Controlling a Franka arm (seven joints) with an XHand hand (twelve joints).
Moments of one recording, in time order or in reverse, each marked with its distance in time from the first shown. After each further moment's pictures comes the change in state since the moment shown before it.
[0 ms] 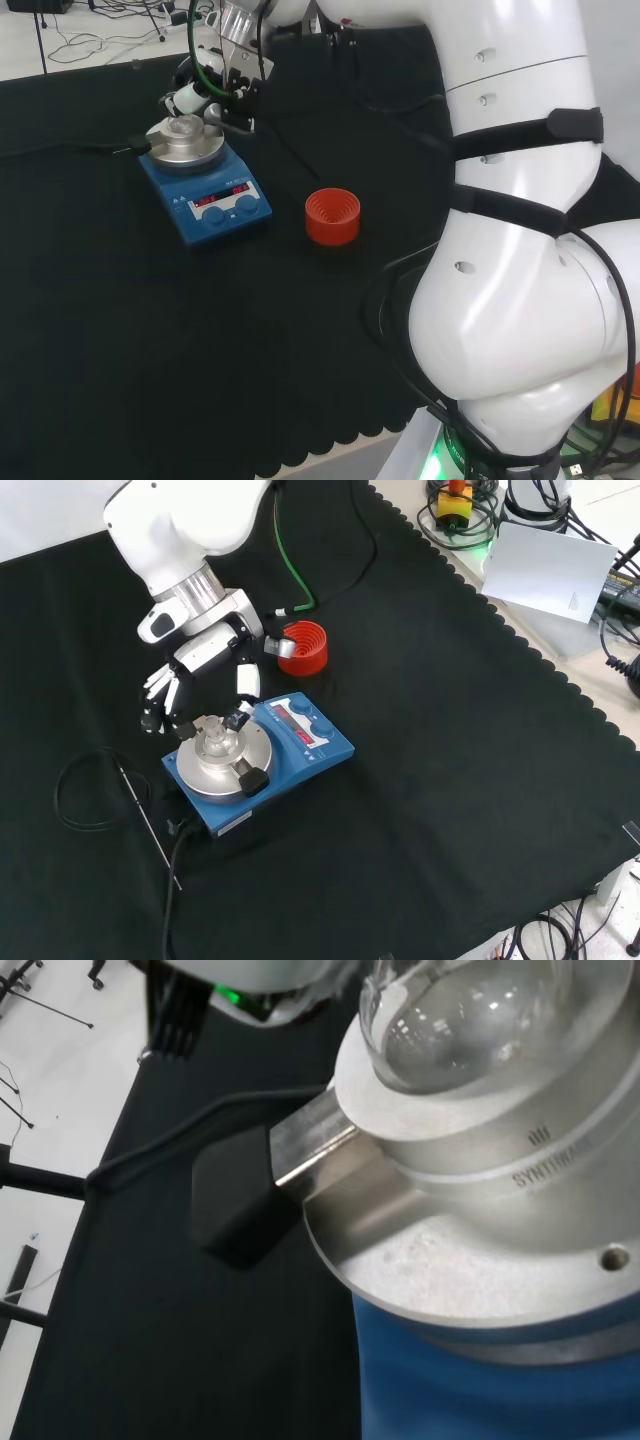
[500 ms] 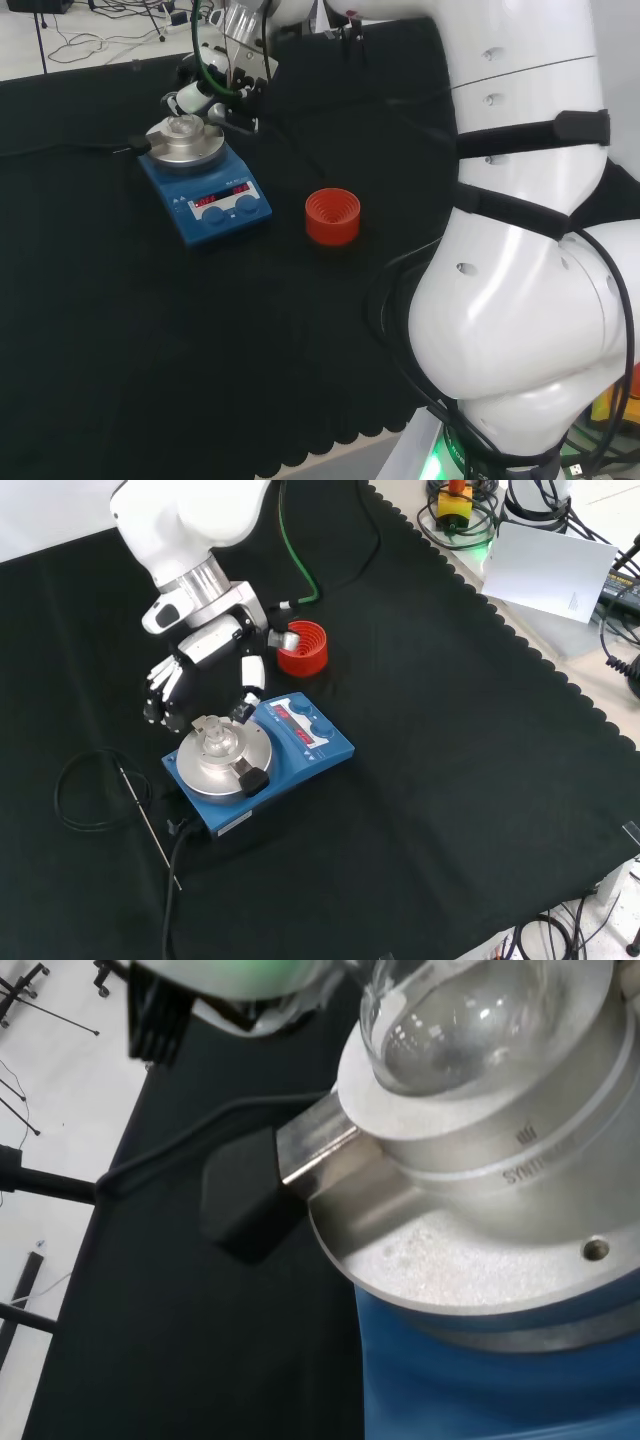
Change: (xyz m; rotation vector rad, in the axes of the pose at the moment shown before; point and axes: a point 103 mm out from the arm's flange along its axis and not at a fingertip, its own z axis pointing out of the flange) arm 0.001 -0.012 -0.009 -0.024 0.000 -0.011
